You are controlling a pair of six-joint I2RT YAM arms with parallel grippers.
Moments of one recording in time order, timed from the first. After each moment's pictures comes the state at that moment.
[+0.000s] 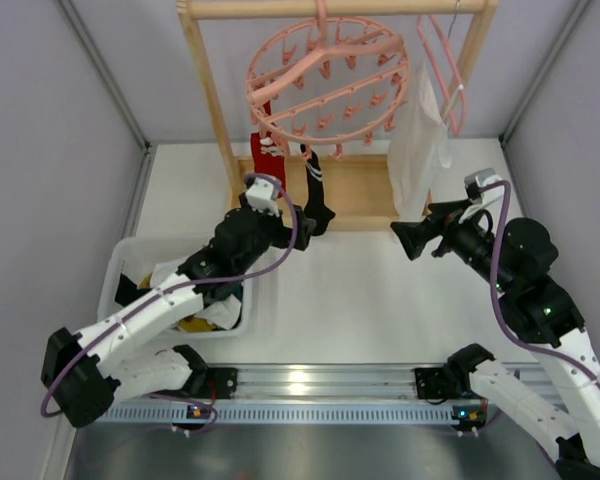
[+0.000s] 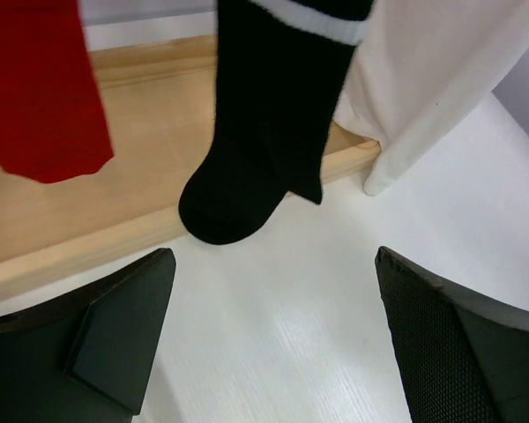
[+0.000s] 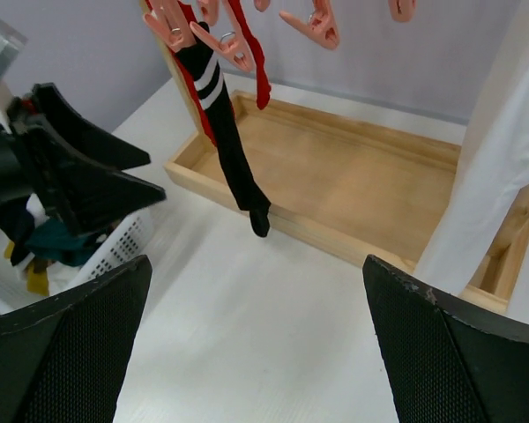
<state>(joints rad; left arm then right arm) -0.71 1.05 0.83 0.02 -0.16 -0.34 0.47 0.67 1.01 -0.41 -0.13 0.16</state>
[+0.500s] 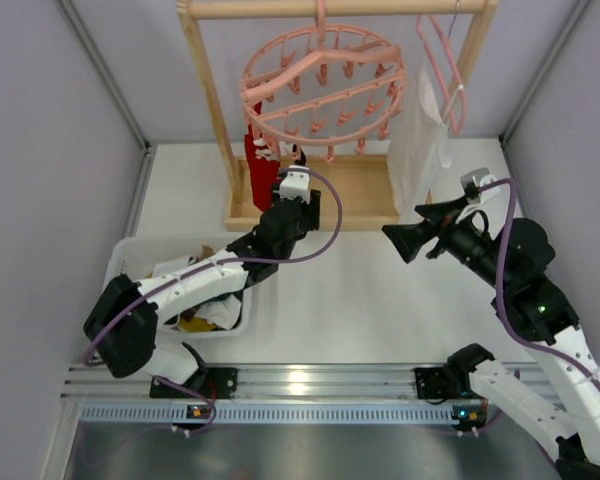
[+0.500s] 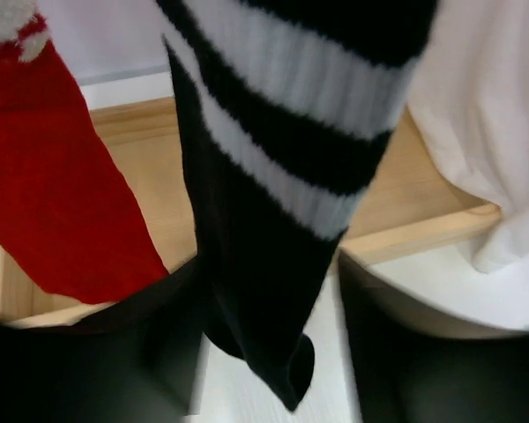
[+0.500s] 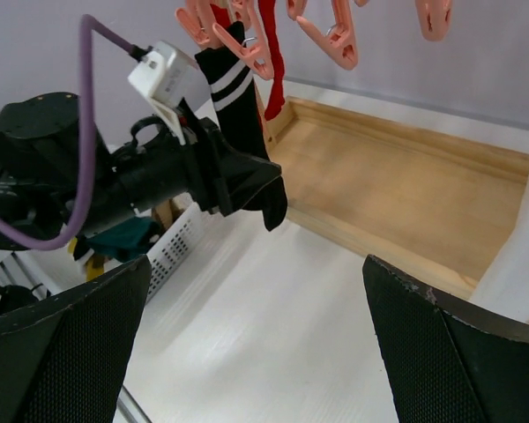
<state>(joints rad) -0.81 1.42 0.94 0.27 -0.51 -0.16 0.47 0.66 0.97 -0.34 -0.23 0.26</state>
